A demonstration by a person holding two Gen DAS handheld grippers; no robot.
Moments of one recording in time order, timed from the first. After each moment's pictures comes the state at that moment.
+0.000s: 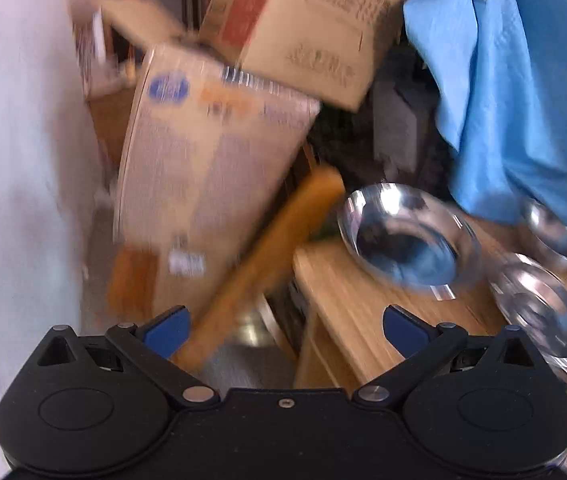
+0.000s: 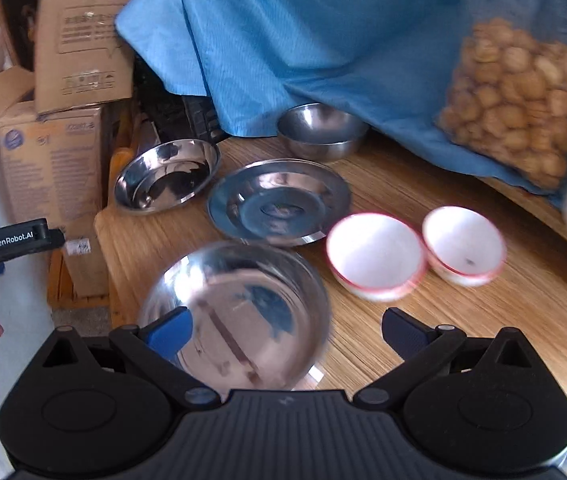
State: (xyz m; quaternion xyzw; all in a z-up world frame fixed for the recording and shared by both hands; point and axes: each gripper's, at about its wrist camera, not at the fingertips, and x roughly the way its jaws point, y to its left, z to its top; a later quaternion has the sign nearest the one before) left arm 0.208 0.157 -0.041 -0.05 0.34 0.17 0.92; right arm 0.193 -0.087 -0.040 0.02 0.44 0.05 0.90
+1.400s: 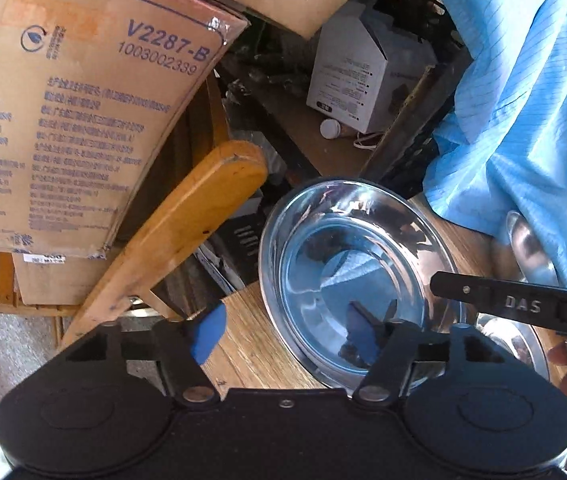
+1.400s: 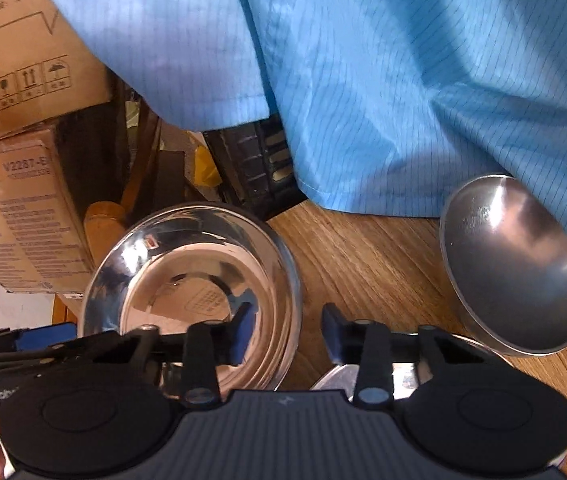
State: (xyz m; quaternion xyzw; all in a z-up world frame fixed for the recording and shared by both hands) left arm 0.361 0.204 -0.091 -0.17 0.47 0.00 0.87; right arm 0.434 0.008 -0.100 0.00 0.50 0.15 0.85
